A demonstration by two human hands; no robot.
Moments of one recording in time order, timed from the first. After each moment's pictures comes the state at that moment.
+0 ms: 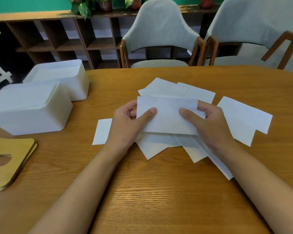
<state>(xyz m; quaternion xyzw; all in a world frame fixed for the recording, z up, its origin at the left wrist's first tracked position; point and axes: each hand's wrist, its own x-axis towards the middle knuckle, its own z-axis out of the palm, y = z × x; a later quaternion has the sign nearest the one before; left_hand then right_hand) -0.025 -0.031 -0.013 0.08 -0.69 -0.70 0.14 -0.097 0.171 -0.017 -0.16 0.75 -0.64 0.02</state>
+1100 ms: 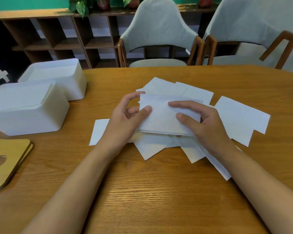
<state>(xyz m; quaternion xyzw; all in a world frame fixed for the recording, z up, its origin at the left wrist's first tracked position) -0.028 -0.037 -0.010 0.06 -0.71 -0.69 0.10 -0.092 0.175 -0.013 -0.30 0.75 -0.59 0.00</state>
